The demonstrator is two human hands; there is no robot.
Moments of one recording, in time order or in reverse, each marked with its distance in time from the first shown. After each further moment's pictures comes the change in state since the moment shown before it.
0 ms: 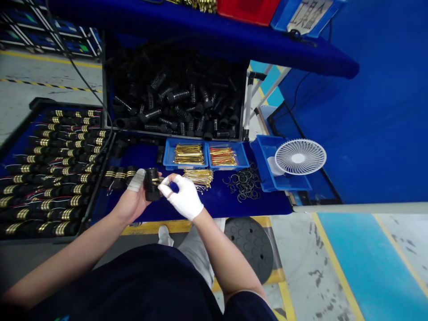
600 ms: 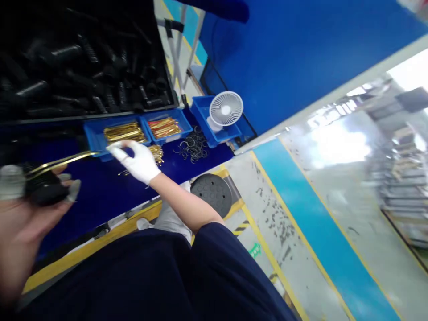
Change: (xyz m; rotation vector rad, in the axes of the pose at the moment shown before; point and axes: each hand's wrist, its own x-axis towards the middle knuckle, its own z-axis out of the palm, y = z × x) left_hand 0.007 0.037 -0.029 0.167 0.078 -0.046; right_hand 0.014 0.027 -0.019 0.093 0.299 -0.040
